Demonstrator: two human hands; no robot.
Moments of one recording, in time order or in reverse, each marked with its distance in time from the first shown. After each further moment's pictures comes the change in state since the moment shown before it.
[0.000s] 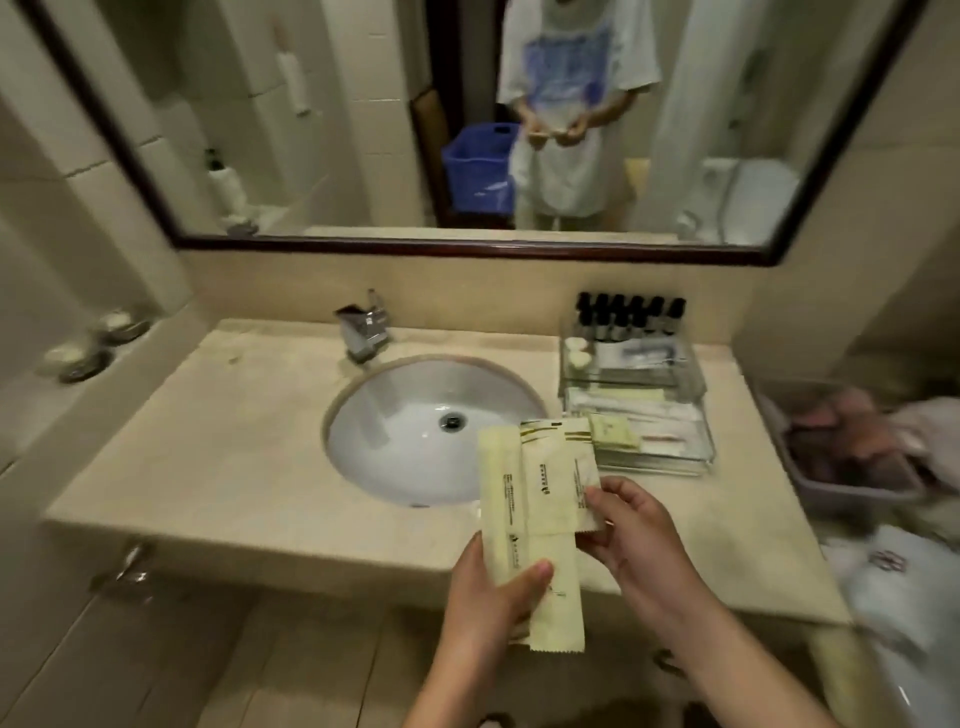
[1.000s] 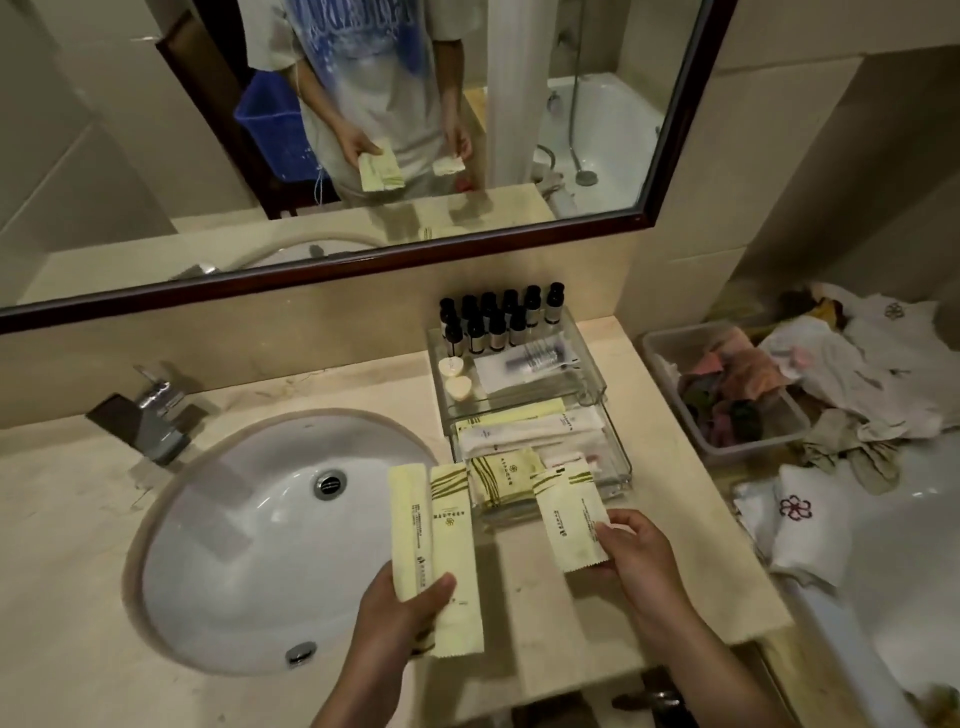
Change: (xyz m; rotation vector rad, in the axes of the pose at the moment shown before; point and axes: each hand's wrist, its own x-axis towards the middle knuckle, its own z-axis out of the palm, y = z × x) left_hand 0.204 0.014 0.036 0.216 -0.095 -0.238; right_hand 0.155 -0.007 -0.114 -0.102 0.526 0.112
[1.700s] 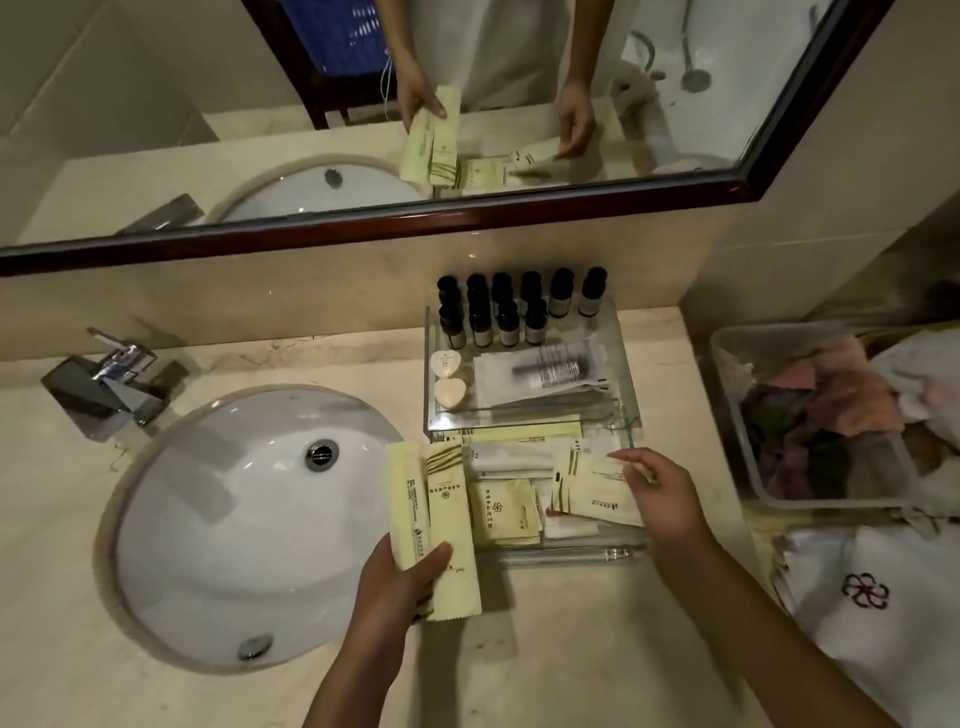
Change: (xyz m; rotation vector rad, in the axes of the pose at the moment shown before) left_hand 0.088 0.033 0.079 -0.070 0.160 -0.115; right_hand 0.191 -0.052 -0.013 -0.370 -0.138 -0.160
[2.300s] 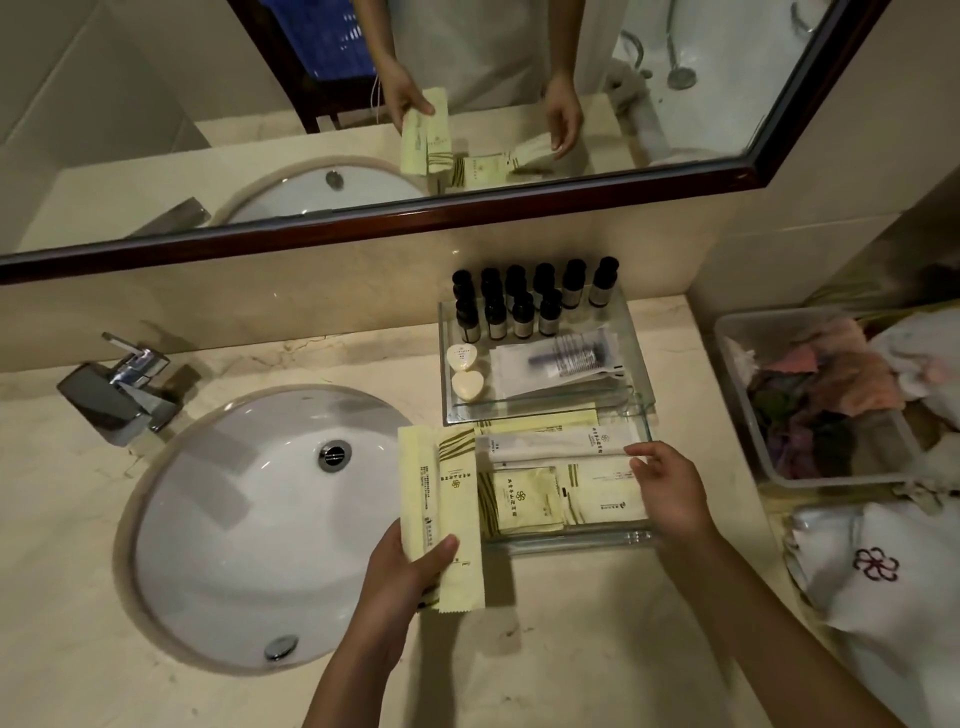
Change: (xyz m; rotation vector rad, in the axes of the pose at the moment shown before) left_hand 0.005 0.002 -0.033 0.045 -0.092 0.036; right_hand -0.007 0.013 0.019 -0.026 0.084 0.061
